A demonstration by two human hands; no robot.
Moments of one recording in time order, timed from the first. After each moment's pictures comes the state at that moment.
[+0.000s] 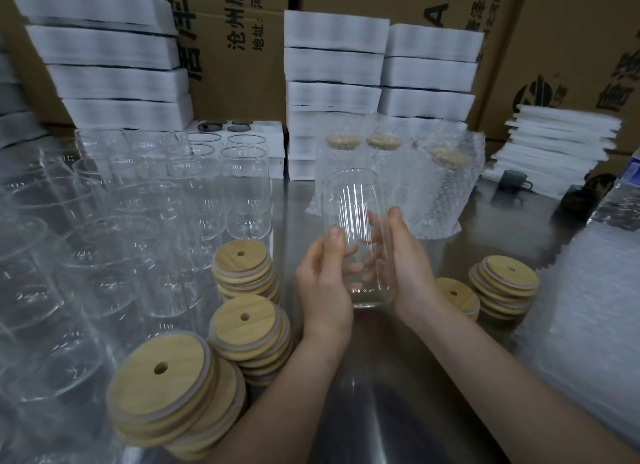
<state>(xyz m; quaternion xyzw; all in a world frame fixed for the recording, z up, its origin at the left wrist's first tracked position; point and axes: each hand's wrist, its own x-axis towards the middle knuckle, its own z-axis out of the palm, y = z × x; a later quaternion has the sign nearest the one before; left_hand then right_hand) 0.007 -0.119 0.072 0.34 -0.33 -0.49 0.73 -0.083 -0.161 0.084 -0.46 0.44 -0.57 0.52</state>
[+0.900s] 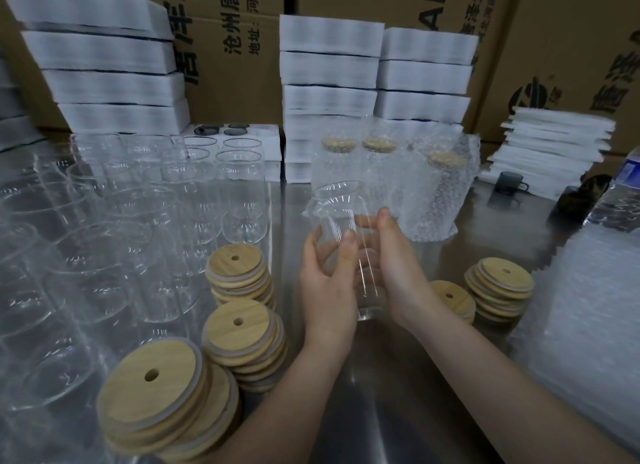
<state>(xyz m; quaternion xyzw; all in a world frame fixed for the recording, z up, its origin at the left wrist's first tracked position) -0.001 -0.119 0.069 0.35 -0.40 -0.43 0.73 -0.079 -0.154 0.094 -0.50 0.48 -0.54 0.48</state>
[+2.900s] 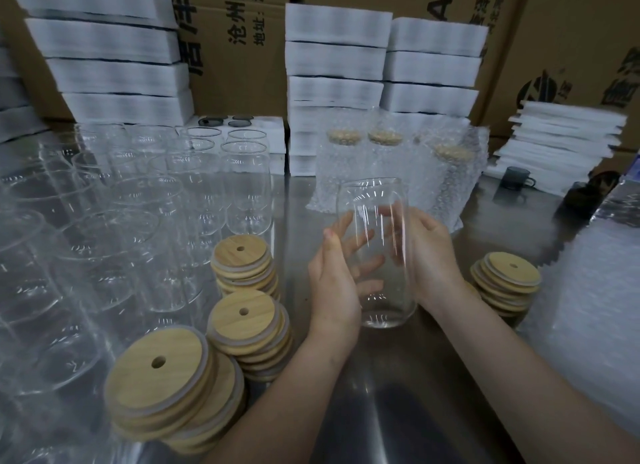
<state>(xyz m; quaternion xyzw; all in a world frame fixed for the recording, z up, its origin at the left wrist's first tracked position) -0.002 -0.126 0.068 0.35 -0.36 -0.54 0.68 -0.100 -0.151 0.106 -0.44 0.48 -0.61 0.45</state>
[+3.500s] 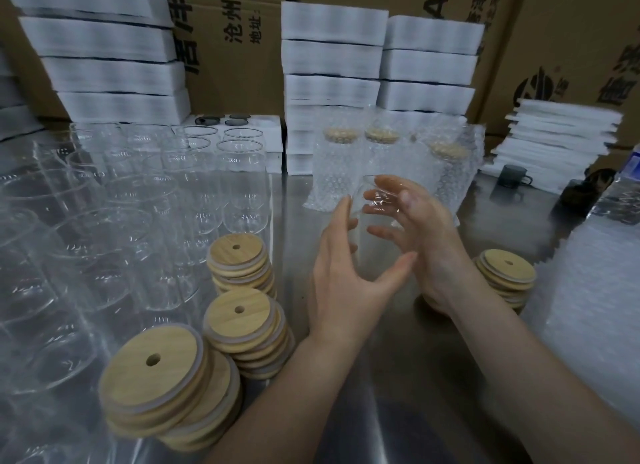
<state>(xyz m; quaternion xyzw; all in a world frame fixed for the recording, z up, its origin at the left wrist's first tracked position) -0.003 -0.107 0.066 0.47 -0.60 -0.15 0.62 -0.109 -0.140 0.122 -0.58 0.33 -0.59 0.45</state>
